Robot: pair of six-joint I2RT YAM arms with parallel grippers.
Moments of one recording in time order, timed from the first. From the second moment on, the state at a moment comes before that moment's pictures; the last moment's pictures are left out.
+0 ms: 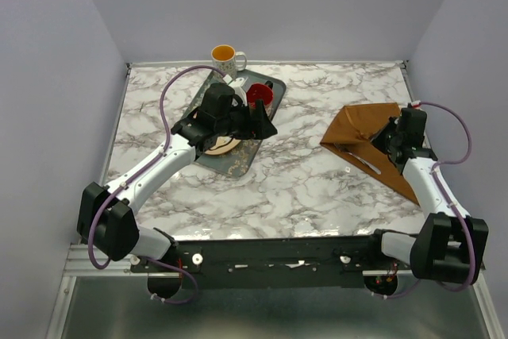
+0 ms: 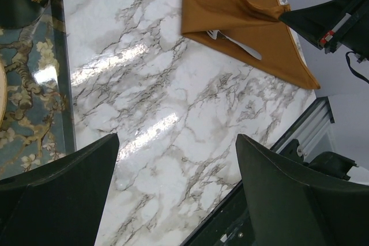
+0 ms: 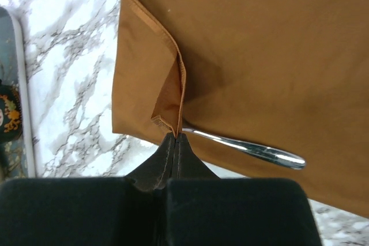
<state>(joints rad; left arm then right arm) -0.58 1.39 1.17 -0.29 0.30 -0.56 -0.12 1.19 0.75 -0.22 -0.04 0.52</state>
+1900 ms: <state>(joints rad) -0.57 1.40 1.16 -0.29 0.33 -0.55 -0.34 1.31 0.64 -0.26 -0.09 0.42</state>
